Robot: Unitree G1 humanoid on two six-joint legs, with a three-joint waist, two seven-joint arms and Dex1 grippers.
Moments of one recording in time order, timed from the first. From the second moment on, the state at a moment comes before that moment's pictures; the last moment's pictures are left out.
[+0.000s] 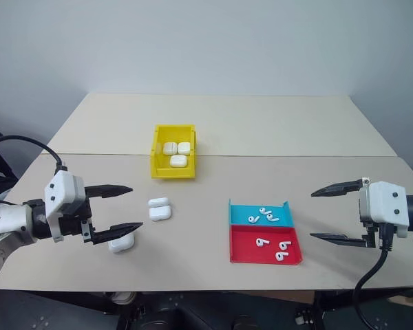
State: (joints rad) left arm -0.08 0.94 0.29 -0.53 -0.61 0.55 -0.98; right arm -0.10 -1.11 -0.40 -0.07 0.45 -0.08 1.48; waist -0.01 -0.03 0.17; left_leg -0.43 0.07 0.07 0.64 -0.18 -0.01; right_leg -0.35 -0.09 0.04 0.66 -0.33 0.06
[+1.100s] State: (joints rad) left arm -0.45 0.59 0.23 -0.84 -1.01 1.61 0.22; right arm -0.36 -1.11 -0.15 0.08 0.41 -0.09 1.52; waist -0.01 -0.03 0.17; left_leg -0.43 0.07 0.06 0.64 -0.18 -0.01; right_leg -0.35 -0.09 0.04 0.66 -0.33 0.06
